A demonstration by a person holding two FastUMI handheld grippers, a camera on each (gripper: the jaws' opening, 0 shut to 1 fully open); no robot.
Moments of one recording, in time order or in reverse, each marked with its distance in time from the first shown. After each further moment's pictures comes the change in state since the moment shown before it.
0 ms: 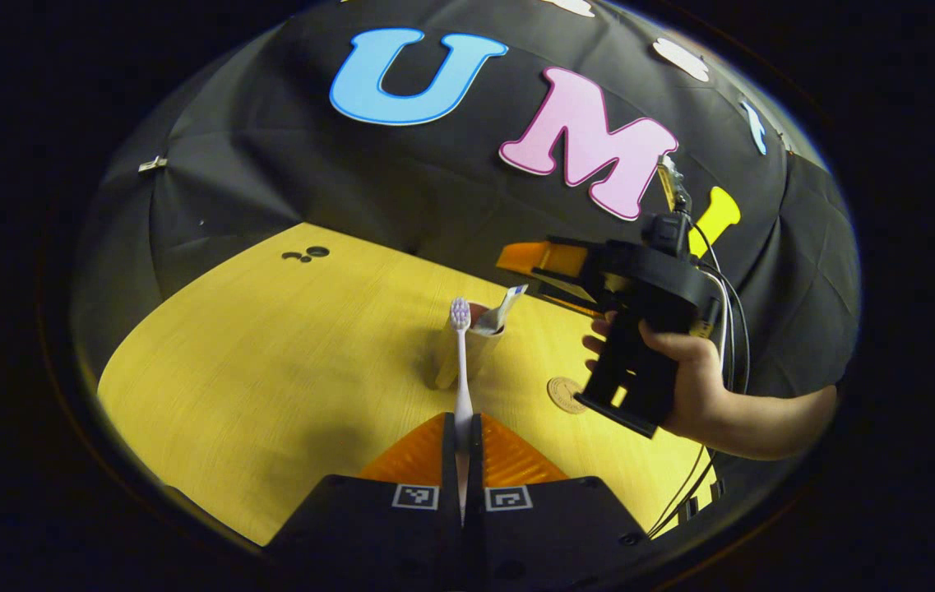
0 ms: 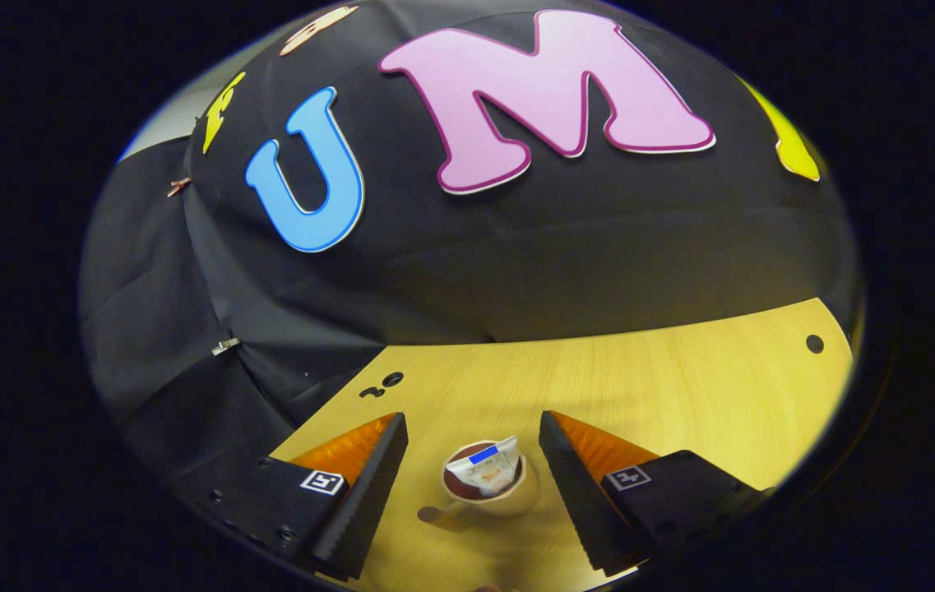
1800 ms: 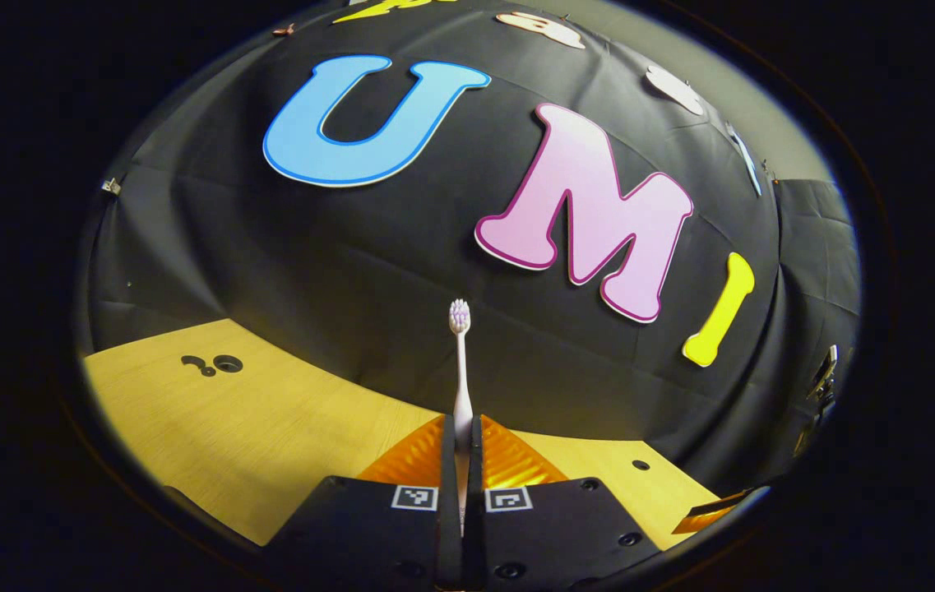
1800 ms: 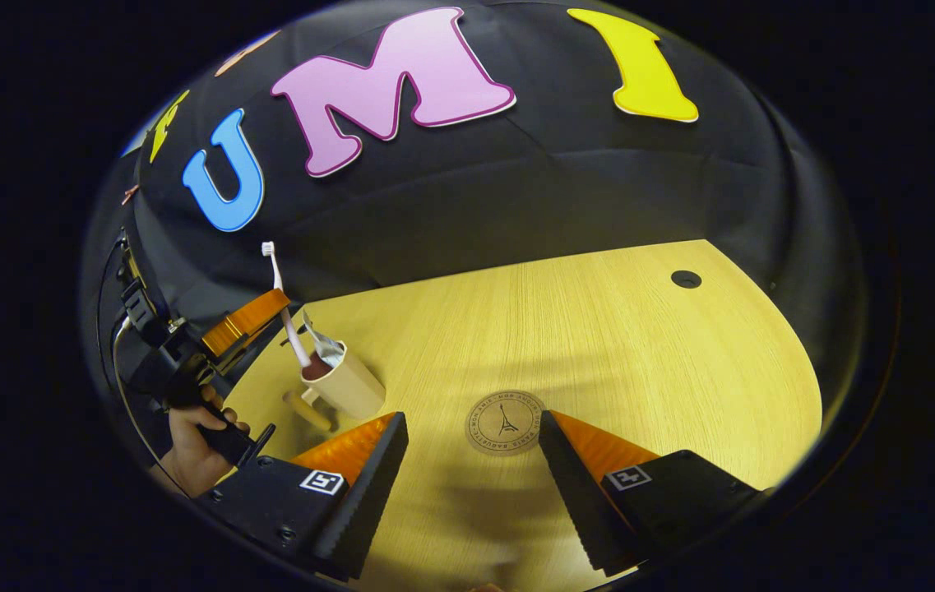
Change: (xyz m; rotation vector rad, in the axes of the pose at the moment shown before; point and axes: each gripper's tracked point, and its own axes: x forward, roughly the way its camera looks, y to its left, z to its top) left arm 0.193 -0.017 0.131 0.014 -0.430 -0.090; right arm -0.129 -0.162 -0.067 0.057 0.162 -0.226
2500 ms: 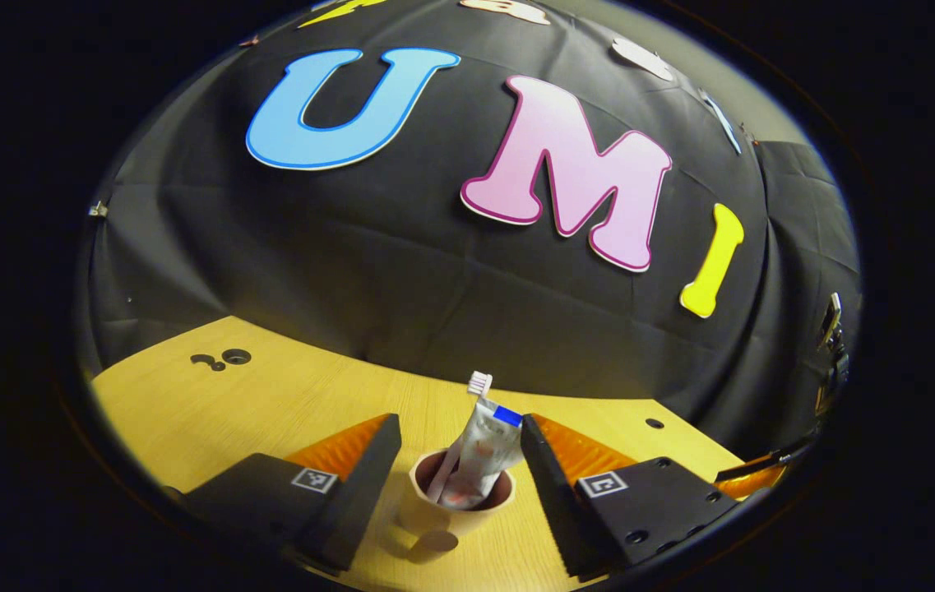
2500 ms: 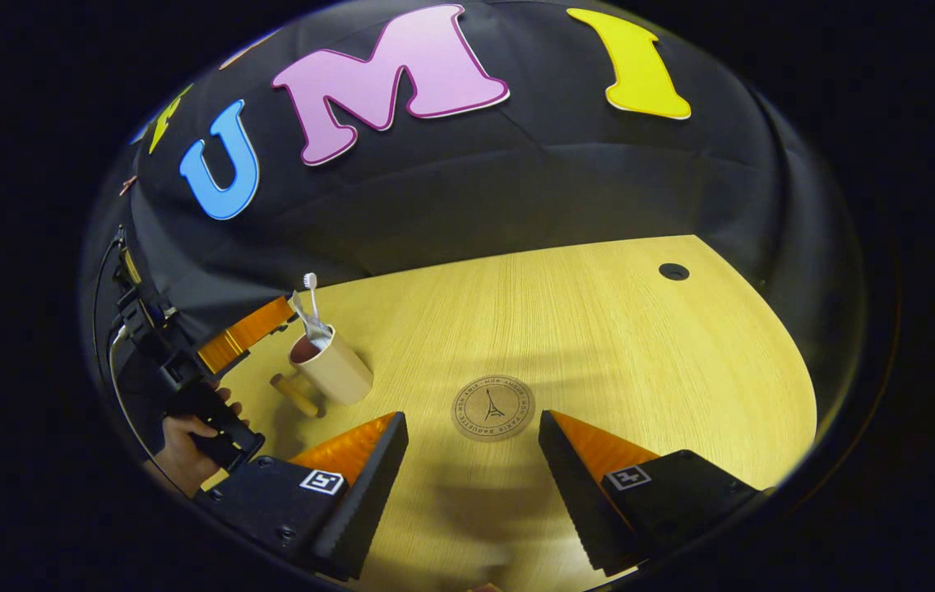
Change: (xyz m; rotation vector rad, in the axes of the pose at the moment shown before) left arm -0.031 0.001 -0.035 0.132 0.141 -0.010; right arm -0.010 -0.011 -0.011 -0.020 0.007 -0.034
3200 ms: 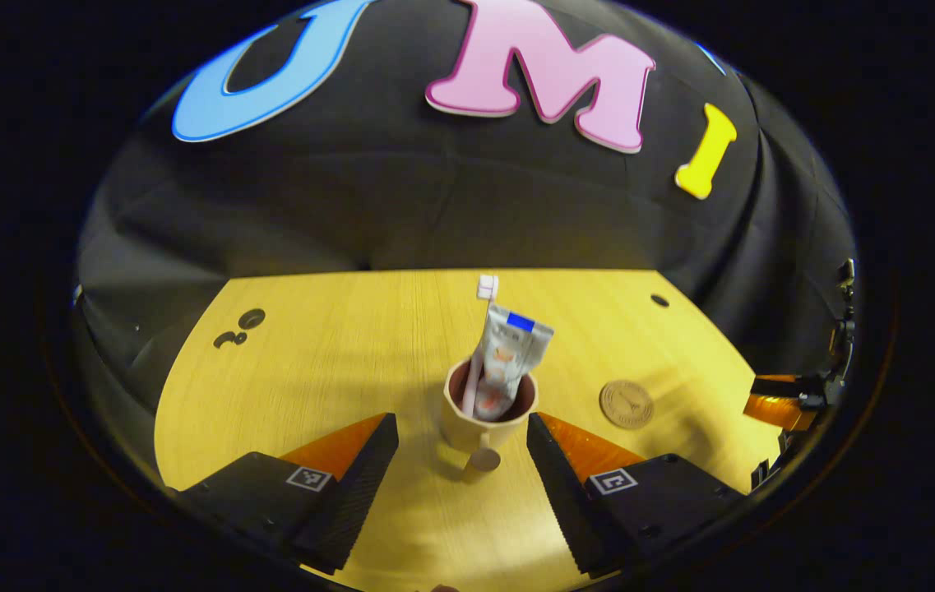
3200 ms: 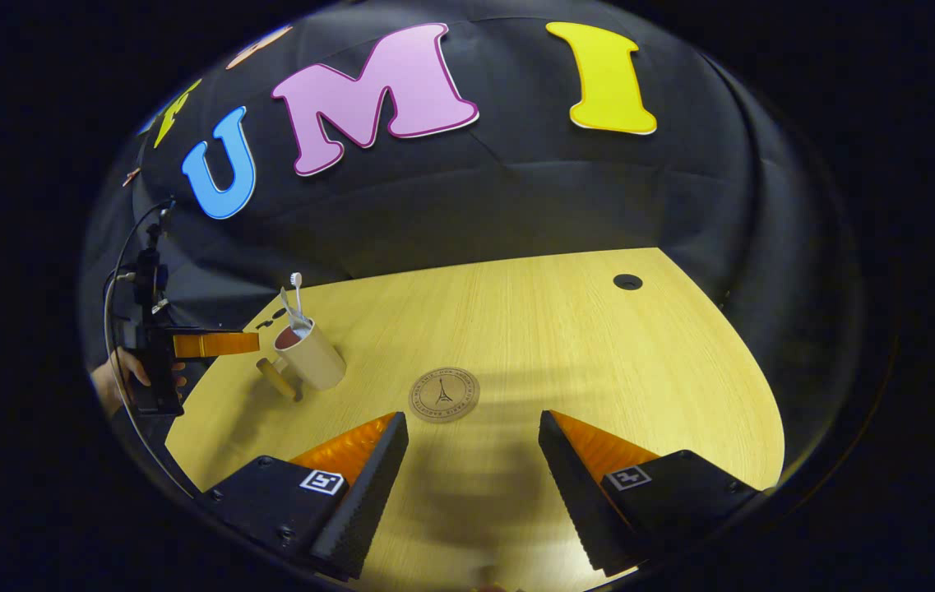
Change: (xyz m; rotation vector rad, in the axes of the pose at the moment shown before) left arm -0.041 0.019 -0.042 0.190 0.575 -0.002; right arm -0.056 -0.053 -0.007 -0.037 -0.028 -0.062
